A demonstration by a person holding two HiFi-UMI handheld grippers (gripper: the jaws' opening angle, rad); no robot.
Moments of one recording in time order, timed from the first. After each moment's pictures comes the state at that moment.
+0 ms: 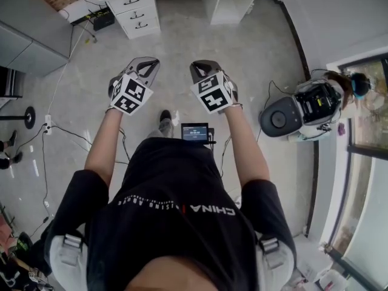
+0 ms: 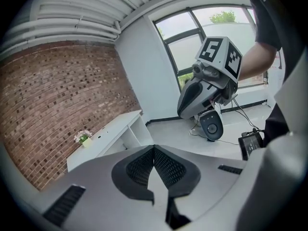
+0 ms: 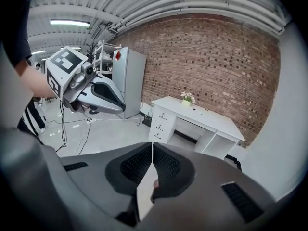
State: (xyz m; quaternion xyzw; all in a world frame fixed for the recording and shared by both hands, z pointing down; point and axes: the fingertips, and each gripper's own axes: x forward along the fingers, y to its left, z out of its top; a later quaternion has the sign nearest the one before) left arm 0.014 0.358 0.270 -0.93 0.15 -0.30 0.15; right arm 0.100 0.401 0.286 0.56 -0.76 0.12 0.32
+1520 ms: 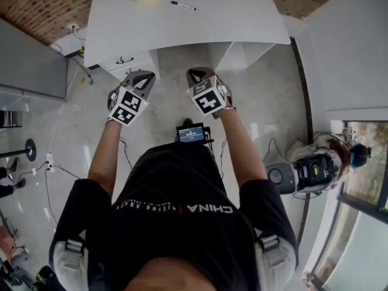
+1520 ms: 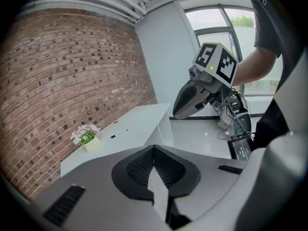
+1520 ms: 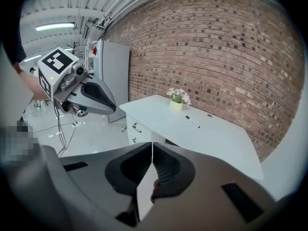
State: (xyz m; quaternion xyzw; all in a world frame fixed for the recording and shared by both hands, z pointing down) left arm 0.189 -0.097 0.293 -0.93 0.17 -0.31 0.10; right arm 0.289 -0.076 0.309 0.53 -0.77 0.13 0.32
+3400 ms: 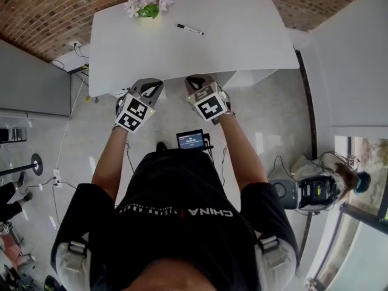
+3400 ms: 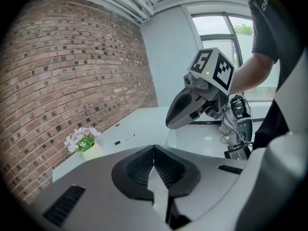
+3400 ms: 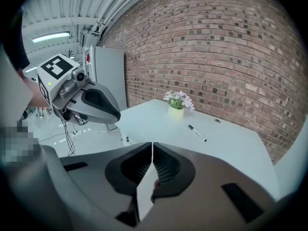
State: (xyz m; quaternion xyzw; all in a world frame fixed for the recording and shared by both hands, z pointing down) left arm 0.230 -0.235 0.287 -0.94 0.15 -0.30 0.08; right arm 0.300 -0.227 0.309 0.51 -0.79 0.17 0.29
